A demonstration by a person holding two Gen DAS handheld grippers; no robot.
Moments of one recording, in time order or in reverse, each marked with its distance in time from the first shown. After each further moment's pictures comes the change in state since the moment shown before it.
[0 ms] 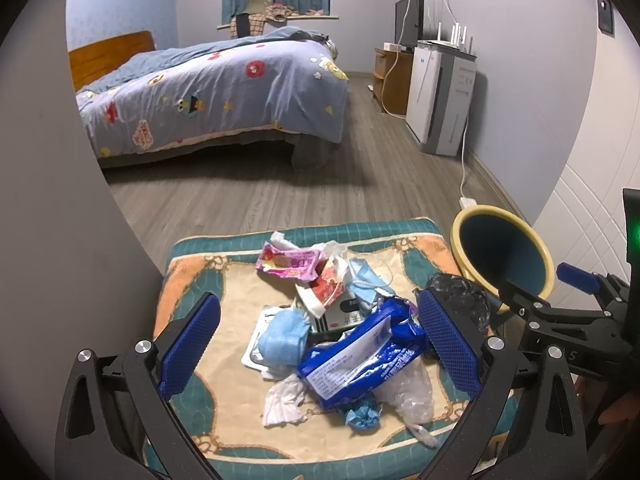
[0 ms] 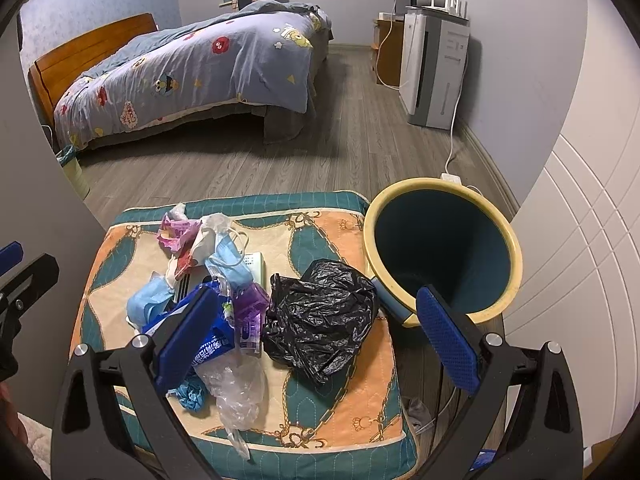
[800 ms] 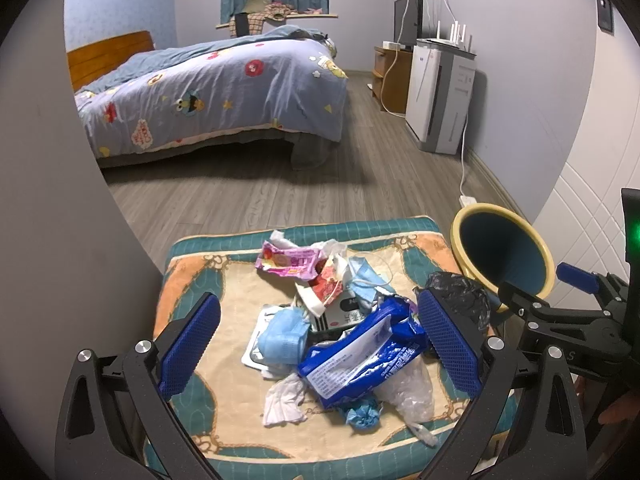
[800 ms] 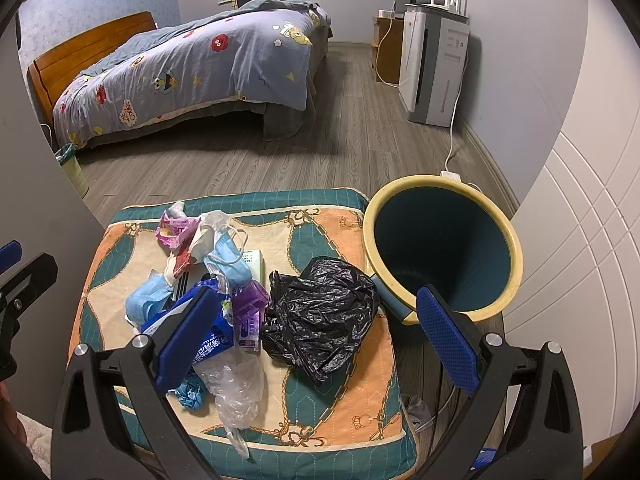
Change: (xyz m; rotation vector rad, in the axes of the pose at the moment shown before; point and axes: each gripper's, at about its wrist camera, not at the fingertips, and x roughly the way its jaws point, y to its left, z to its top) left arm 0.001 0.001 -0.001 -0.001 0.002 -0.004; right arm 0.001 0.000 -0.001 -0.001 0.001 0.000
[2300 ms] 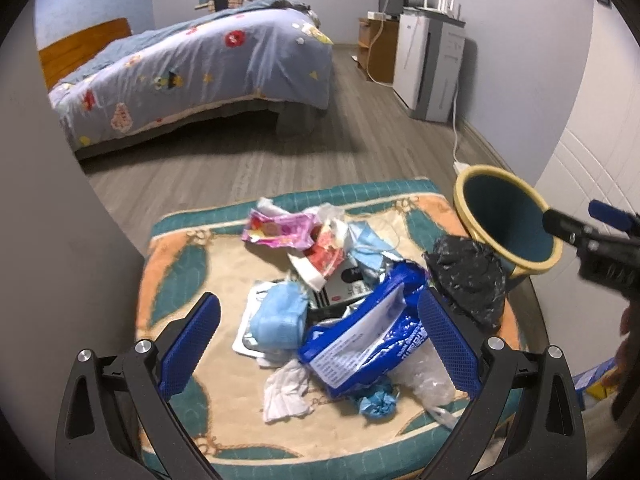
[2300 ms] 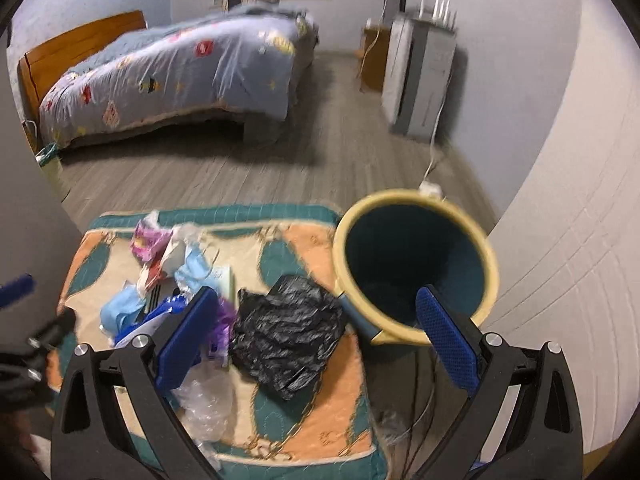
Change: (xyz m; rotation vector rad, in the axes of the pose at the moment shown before) left arm 0.050 0.006 -0.017 0.055 0.119 -0.062; right arm 0.007 -0.016 0.017 -0.018 0.011 -0.064
